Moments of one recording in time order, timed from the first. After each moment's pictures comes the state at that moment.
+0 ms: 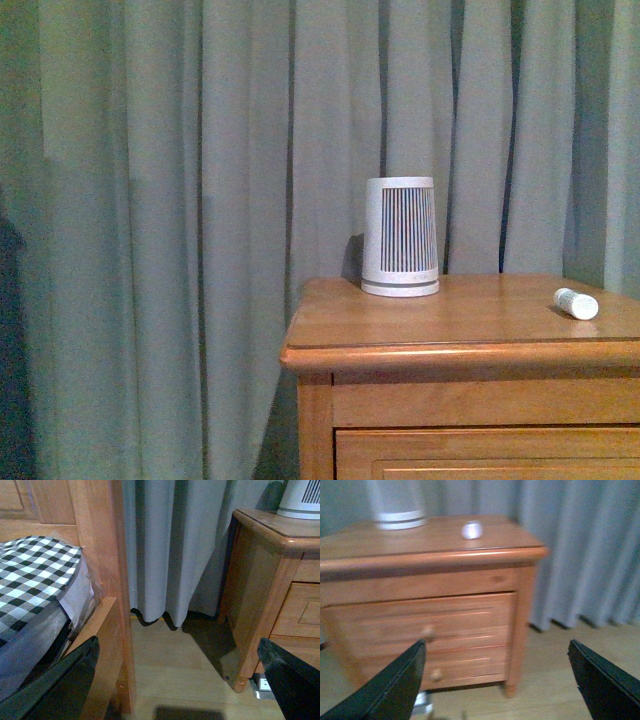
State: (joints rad) left arm 0.00 0.00 0.01 0.00 0.00 0.00; right arm 0.00 0.38 0.10 0.27 0.17 0.03
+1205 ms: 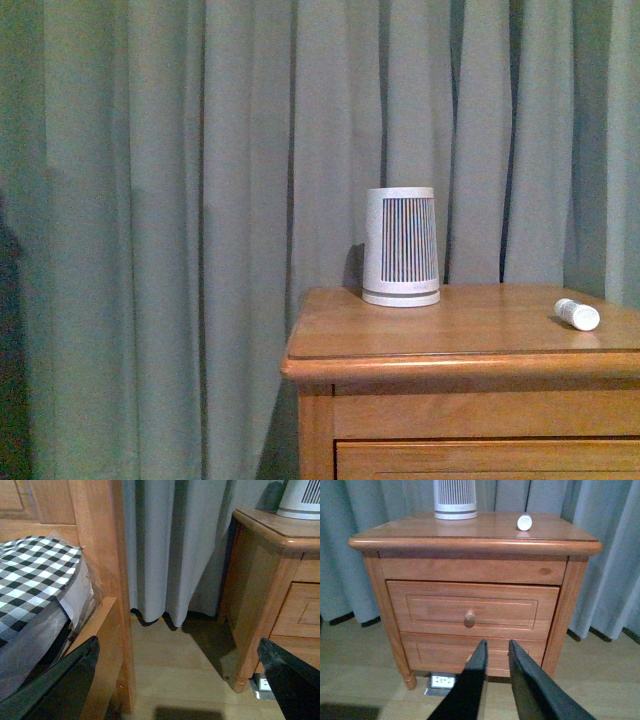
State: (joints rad) left arm 0.00 0.00 0.01 0.00 0.00 0.00; right arm 0.00 0.01 0.01 0.00 0.00 0.00
